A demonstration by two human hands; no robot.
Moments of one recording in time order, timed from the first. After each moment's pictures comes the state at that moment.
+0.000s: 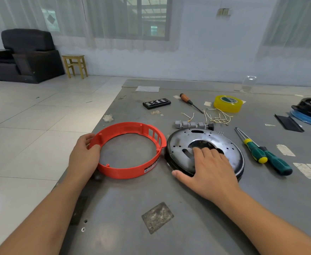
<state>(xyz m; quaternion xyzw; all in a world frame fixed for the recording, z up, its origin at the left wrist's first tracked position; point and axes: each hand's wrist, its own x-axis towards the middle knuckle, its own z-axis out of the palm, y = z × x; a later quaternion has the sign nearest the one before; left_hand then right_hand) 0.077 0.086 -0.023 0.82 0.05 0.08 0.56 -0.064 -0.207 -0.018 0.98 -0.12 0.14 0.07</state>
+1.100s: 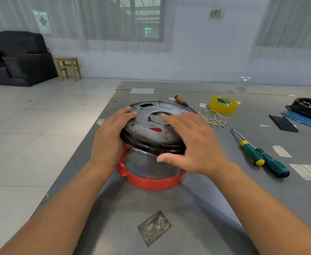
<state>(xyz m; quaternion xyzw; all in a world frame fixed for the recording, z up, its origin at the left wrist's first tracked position) 0.091 0.016 0.013 0.79 -0.32 0.33 0.40 -0.017 -0.210 0.042 0.89 0.19 0.40 -0.07</state>
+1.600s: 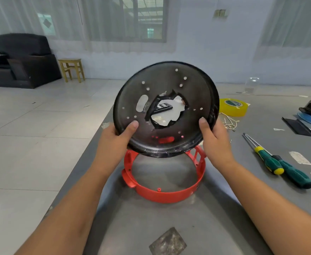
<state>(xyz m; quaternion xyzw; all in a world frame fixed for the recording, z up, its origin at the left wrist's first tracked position) 0.119 0.017 0.012 0.71 -0.18 0.10 0.68 0.047 -0.246 0.005 0.77 -0.04 0.38 -0.51</state>
